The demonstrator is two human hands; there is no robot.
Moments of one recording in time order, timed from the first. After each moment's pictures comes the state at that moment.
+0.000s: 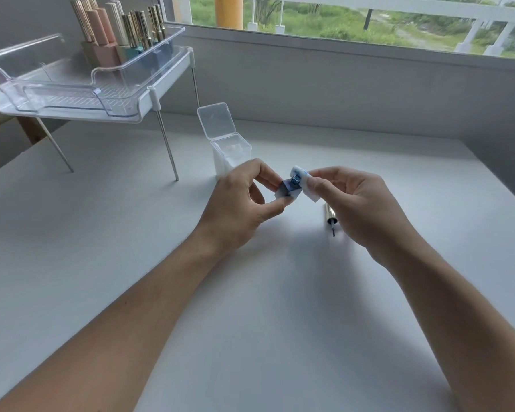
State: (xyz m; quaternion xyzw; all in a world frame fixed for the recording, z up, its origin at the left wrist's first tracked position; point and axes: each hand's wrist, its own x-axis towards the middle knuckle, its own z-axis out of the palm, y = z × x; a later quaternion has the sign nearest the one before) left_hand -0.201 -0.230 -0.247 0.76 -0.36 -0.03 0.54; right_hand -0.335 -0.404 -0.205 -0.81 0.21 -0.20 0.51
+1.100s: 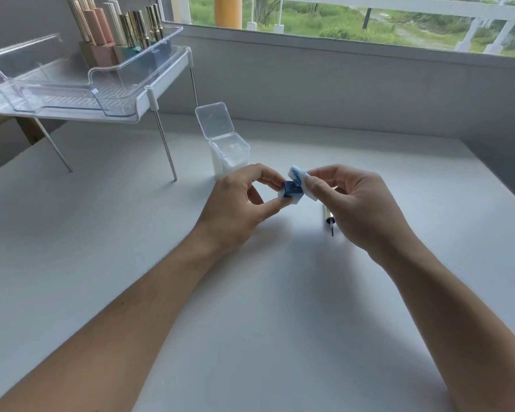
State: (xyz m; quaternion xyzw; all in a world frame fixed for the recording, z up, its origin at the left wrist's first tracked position) left_hand -0.199 -0.231 -0.251 0.76 -0.37 -0.04 0.53; right_hand -0.337 -0.401 -0.204 -0.82 0.20 -0.21 0.49
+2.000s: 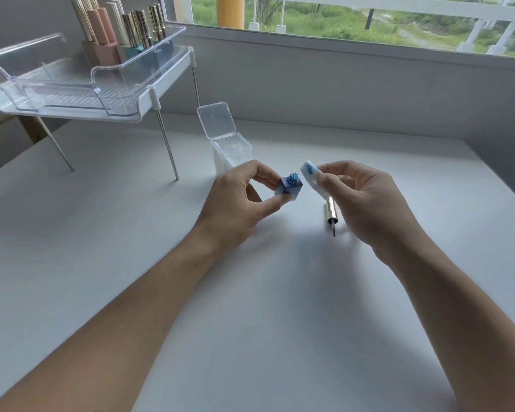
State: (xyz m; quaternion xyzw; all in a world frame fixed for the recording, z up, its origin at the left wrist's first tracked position) left_hand -0.199 -0.230 -0.248 0.77 -0.34 -0.05 0.55; right_hand -0.336 -0.404 -0.199 -0.79 0.23 -0.21 0.53
